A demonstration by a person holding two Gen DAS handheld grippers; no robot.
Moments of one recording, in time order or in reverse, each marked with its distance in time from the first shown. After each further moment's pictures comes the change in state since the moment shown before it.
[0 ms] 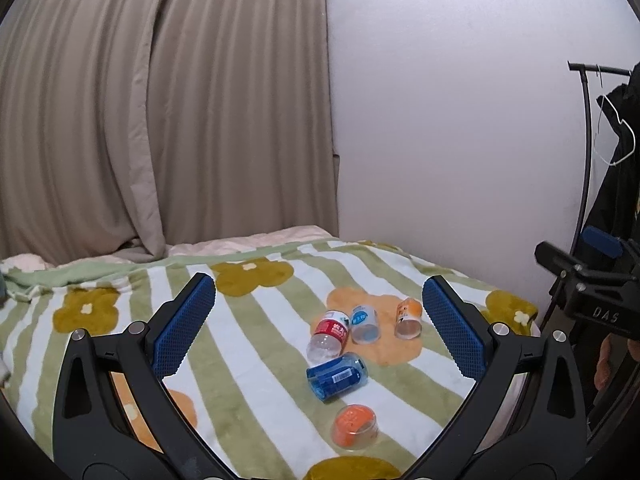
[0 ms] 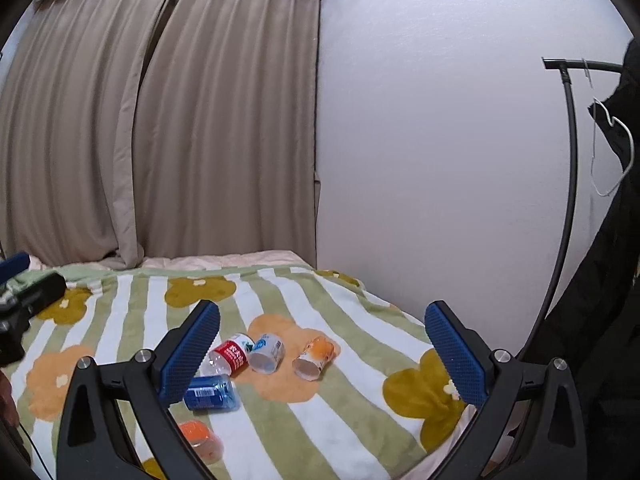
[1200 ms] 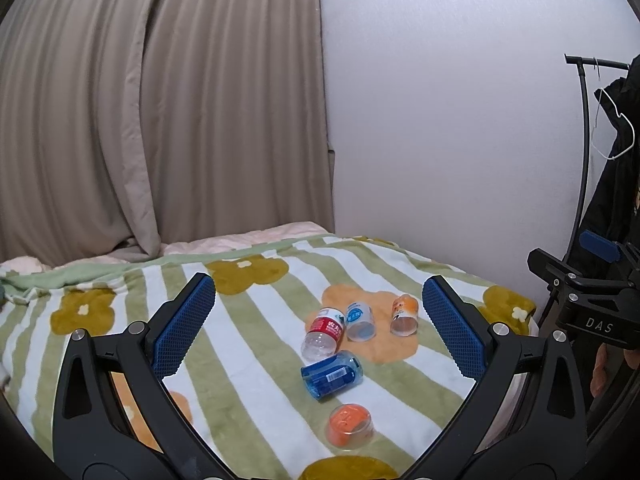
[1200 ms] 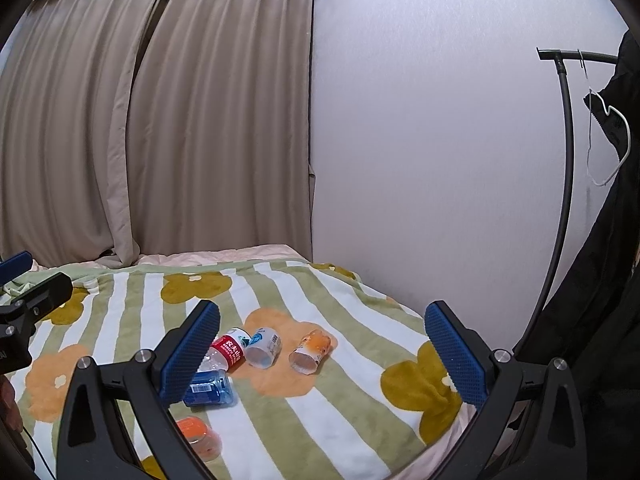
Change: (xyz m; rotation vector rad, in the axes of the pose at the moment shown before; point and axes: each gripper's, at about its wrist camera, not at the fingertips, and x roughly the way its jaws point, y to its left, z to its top) left arm 0.008 -0.007 0.001 0.009 0.011 -0.015; right arm -0.004 0.008 -0.005 -0.011 0.023 -0.016
